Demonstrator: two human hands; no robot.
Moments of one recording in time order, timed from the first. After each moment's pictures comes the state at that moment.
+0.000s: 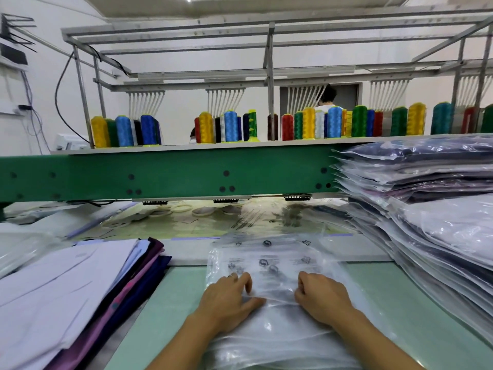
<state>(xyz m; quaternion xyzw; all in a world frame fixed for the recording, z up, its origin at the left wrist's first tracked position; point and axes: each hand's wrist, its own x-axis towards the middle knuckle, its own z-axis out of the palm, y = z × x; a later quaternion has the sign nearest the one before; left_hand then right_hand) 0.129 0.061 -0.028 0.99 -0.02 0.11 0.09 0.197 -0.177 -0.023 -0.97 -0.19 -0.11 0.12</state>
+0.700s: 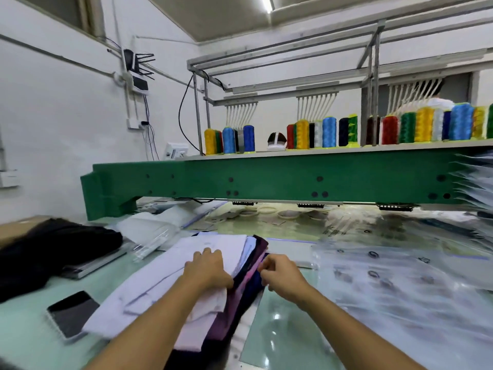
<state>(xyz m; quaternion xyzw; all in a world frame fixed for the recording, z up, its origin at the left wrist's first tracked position) 0.005 0.280 0.061 0.95 0.32 0.03 0.03 0.101 0.105 0.031 -0.82 -0.33 0.08 0.46</state>
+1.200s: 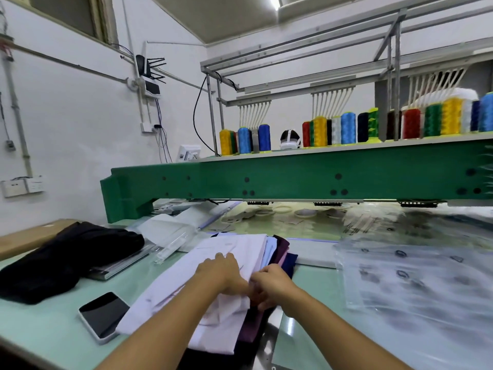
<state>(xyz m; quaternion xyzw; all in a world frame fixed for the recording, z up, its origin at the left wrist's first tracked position) -0.028 0.285 0.076 0.94 0.33 -0.03 -0.01 0.056 0.170 0.027 -0.75 -0.26 0.26 0.56</state>
